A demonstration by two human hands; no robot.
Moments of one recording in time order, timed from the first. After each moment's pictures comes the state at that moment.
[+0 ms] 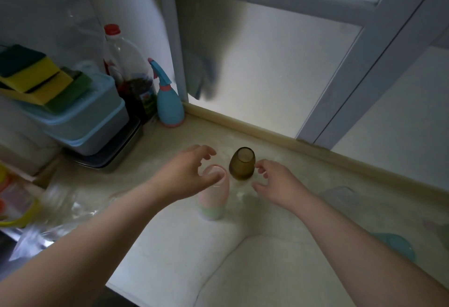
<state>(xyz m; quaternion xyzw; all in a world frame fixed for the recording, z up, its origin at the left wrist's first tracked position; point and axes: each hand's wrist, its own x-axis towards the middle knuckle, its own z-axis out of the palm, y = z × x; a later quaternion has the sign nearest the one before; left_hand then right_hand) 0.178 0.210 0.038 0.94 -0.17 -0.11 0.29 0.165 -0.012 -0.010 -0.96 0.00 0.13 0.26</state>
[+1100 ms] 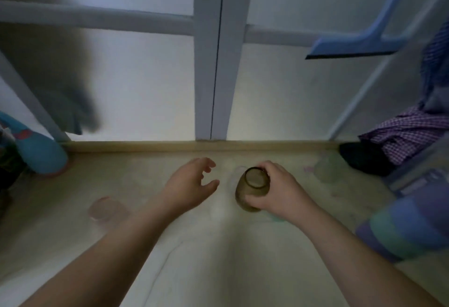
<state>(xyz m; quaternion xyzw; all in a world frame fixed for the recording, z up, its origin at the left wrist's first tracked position) 0.148 0.028 0.036 0.88 -0.35 -0.12 0.31 0.028 -0.137 0.049 -0.92 0.23 -0.03 0.32</state>
